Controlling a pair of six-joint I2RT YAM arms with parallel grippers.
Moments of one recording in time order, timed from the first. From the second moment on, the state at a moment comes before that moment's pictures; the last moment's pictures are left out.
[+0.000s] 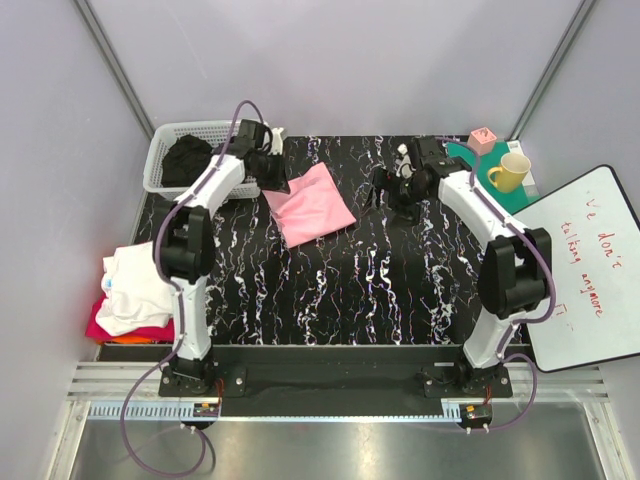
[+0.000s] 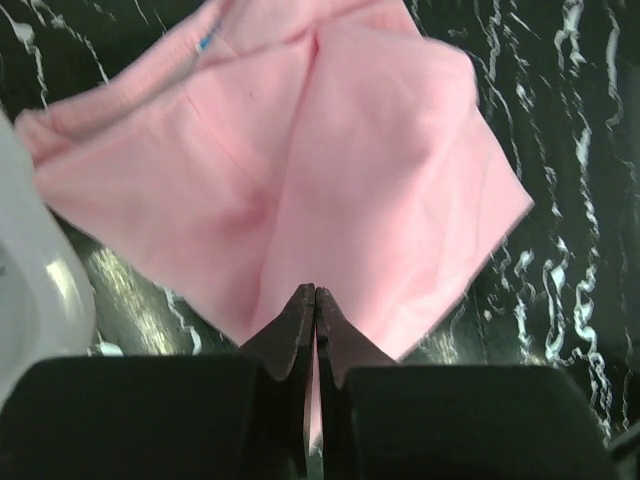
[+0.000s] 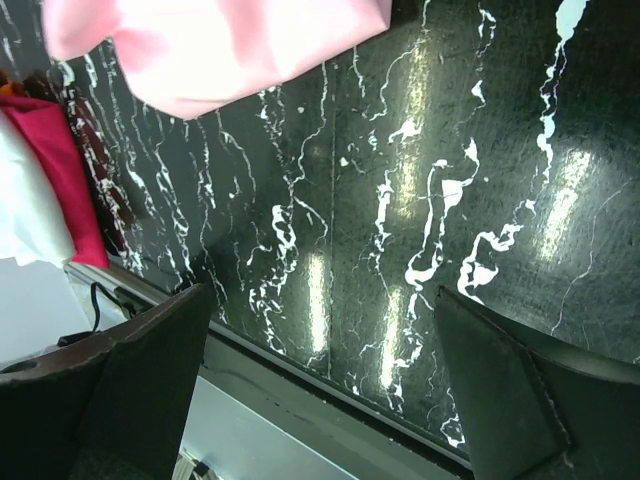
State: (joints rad) left arm -0.23 2.10 1.81 -0.66 0.38 -0.15; right arm 0.28 1.80 1.53 -0.81 -0.44 0.46
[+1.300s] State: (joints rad) left arm -0.51 2.15 1.64 -0.89 0.24 -0.14; right arm 0.28 1.69 1.42 -0.81 -0.41 0.48
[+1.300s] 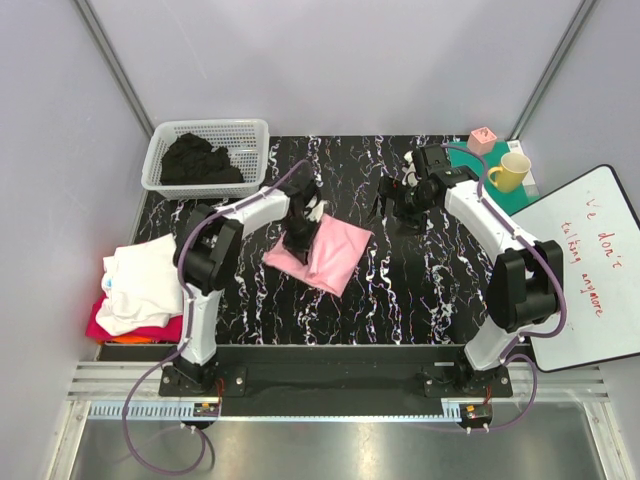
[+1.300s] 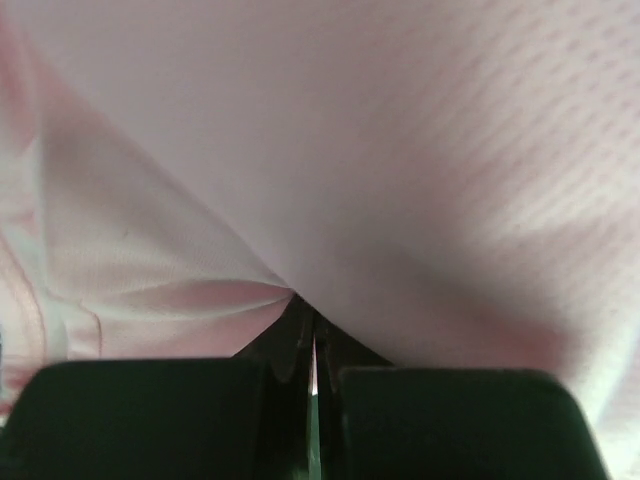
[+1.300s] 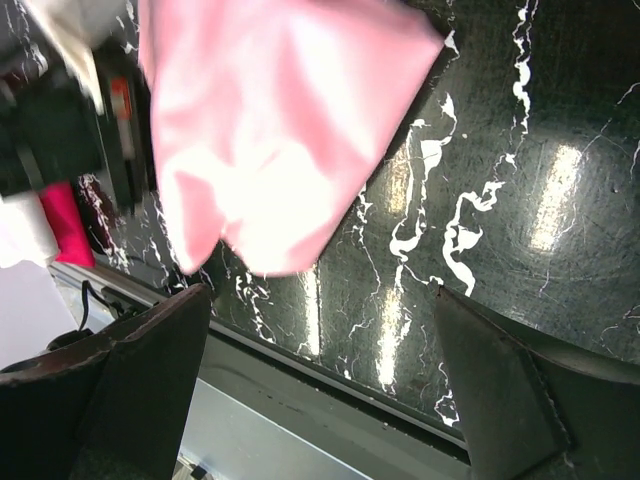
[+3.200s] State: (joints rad) left arm -0.62 1.87 1.46 -0.93 0.35 -0.25; right arm 0.28 1.69 1.30 -0.76 -0.41 0.52
